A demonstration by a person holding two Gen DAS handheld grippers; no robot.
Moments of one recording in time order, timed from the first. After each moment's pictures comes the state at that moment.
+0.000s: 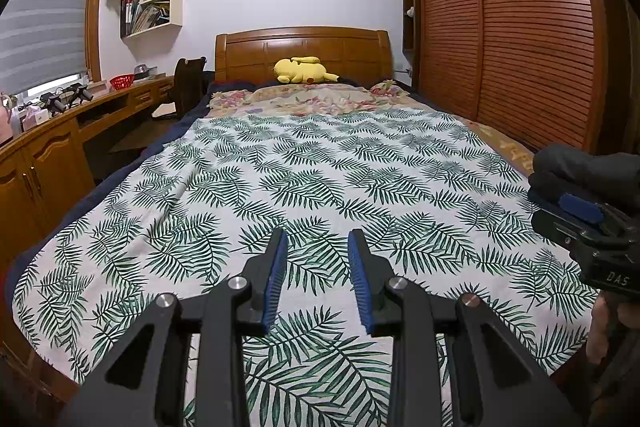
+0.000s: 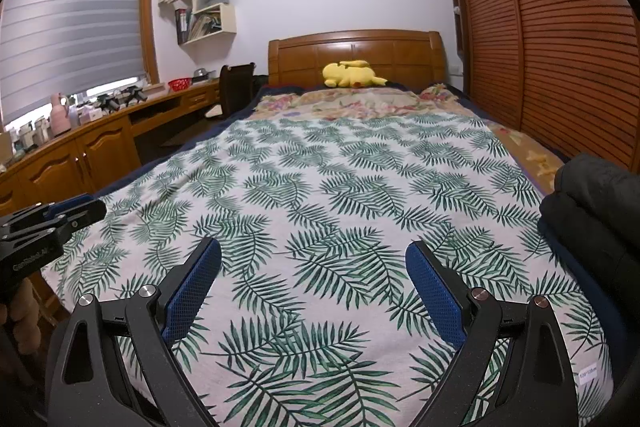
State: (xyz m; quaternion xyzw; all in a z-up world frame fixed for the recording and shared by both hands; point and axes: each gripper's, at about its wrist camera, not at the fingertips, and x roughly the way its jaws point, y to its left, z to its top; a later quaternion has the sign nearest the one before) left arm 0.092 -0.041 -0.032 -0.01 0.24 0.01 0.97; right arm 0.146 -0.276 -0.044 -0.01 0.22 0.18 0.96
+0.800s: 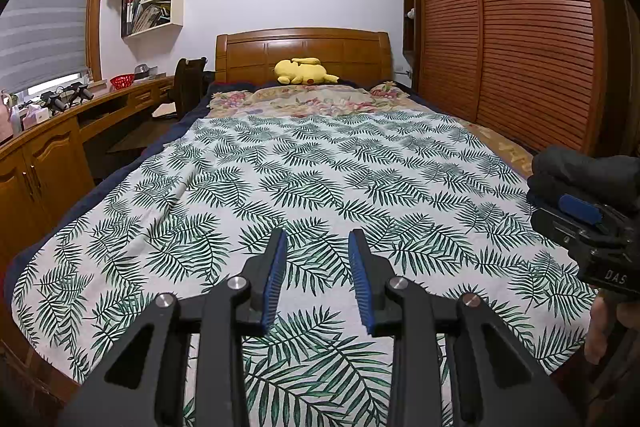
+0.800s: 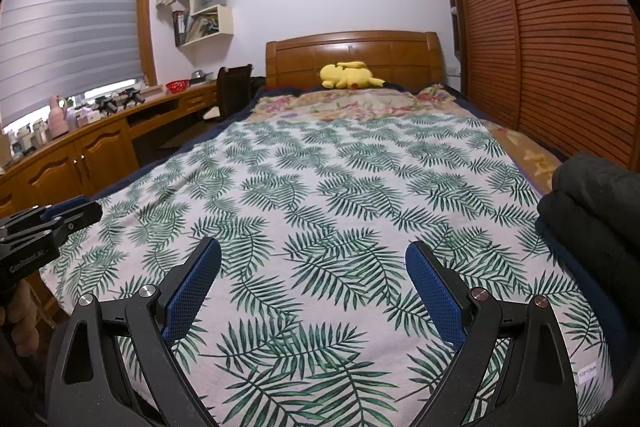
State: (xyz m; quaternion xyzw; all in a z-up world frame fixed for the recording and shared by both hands) left arm 0.091 -0.041 -0.032 -0.02 0.24 0.01 0.97; right arm 0.148 -0.276 -0.043 -0.01 0.22 0.18 0.96
